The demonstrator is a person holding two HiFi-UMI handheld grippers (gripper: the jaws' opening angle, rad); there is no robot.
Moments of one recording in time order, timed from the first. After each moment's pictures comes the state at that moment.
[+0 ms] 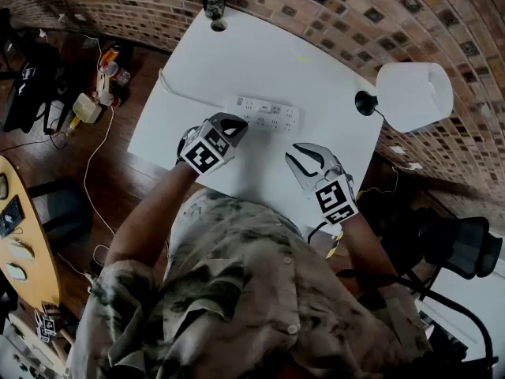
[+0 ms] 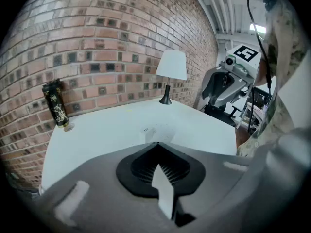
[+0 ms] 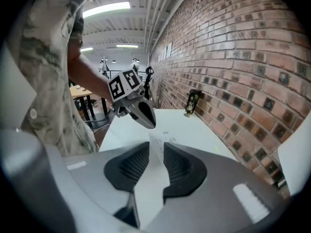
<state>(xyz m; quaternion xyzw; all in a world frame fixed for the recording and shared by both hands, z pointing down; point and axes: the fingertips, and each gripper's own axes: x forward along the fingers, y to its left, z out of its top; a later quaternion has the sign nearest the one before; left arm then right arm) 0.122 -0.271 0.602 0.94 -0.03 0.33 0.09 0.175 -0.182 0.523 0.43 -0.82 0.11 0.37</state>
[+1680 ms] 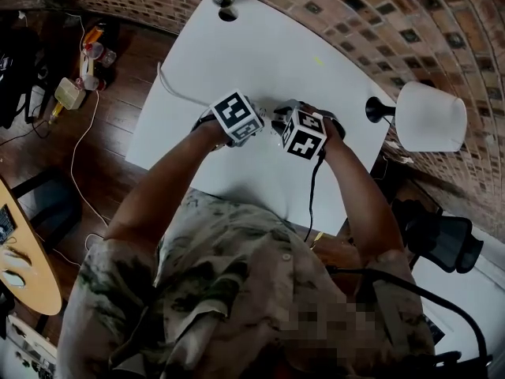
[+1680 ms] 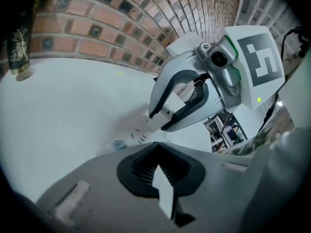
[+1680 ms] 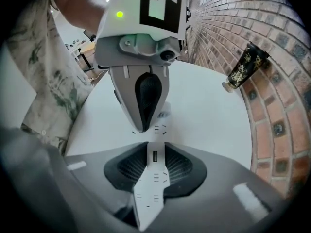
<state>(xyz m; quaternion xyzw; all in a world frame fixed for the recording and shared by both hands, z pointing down) 0.145 -0.302 0.668 0.85 0.14 0.41 0.29 0.153 -0.310 0.664 0.16 -0.75 0.16 0.62</state>
